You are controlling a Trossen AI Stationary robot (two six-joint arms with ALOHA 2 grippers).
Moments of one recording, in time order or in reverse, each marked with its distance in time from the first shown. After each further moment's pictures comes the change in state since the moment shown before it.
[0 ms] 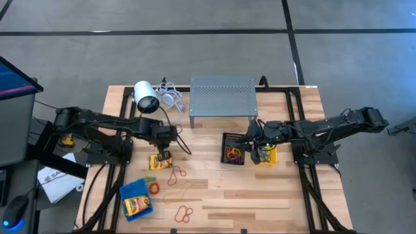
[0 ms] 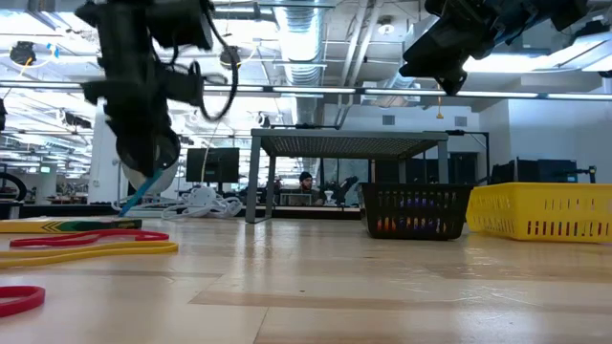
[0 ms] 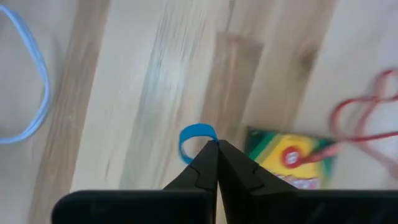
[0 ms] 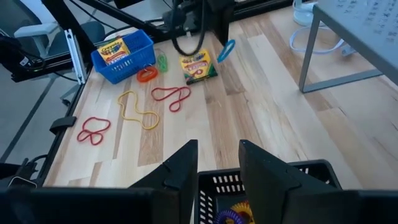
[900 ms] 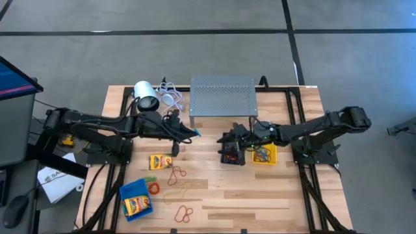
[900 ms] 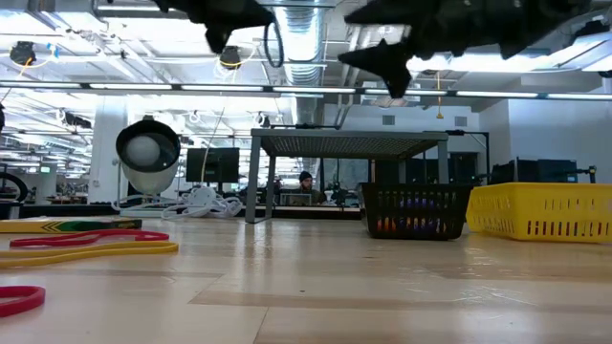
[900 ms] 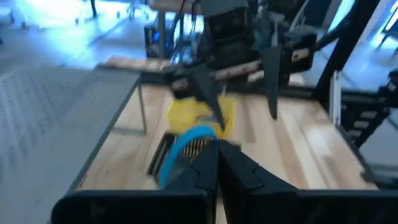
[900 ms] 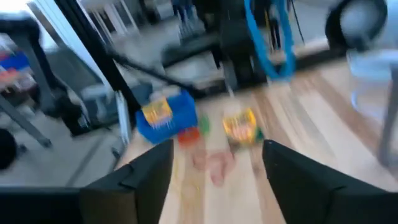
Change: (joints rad) left arm -0.045 -0.174 -0.001 0.876 0.047 0.153; right arm -0.036 0.297 -0.002 0.592 -0.145 0.062
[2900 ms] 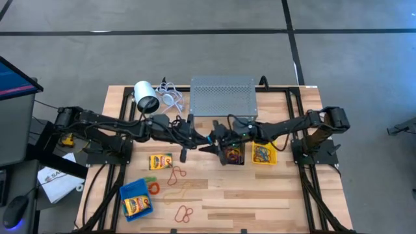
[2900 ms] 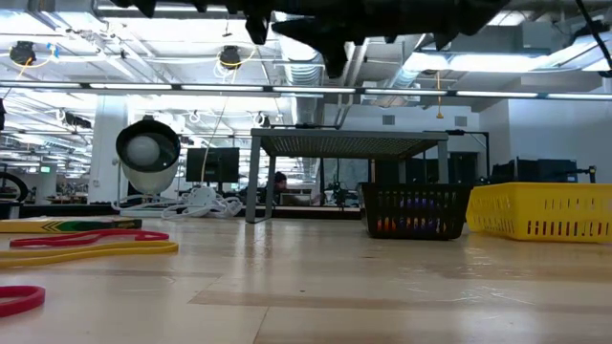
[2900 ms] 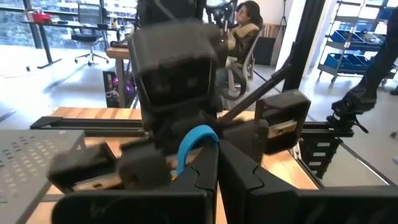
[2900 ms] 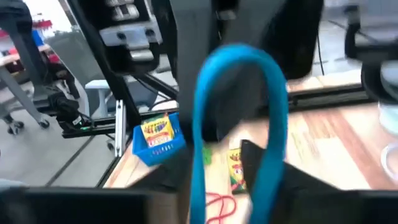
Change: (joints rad) left arm -0.022 0.190 0.016 0.363 0.151 0.025; right arm -0.030 0.266 0.314 -0.028 -0.088 -0.143
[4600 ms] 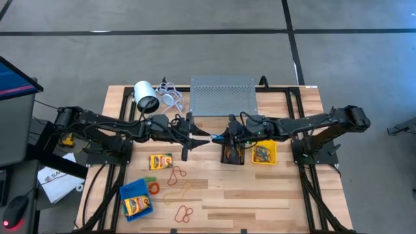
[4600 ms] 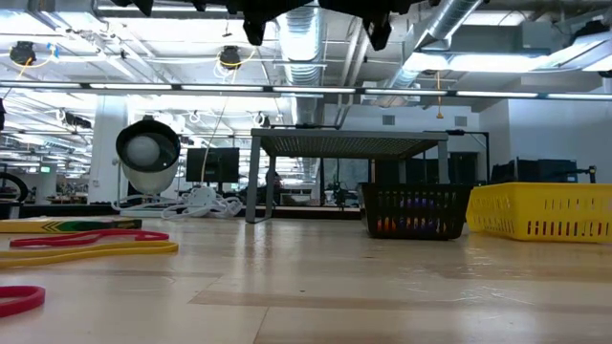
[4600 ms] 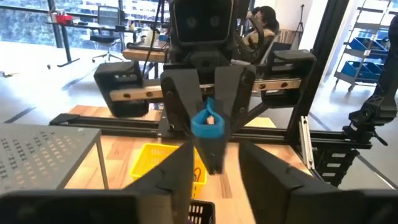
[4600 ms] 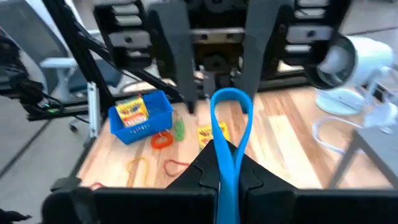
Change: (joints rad) left arm -0.005 -0.004 0.000 0.008 -0.077 -0.027; right arm 0.043 -0.255 0.009 -0.397 0.189 -0.044
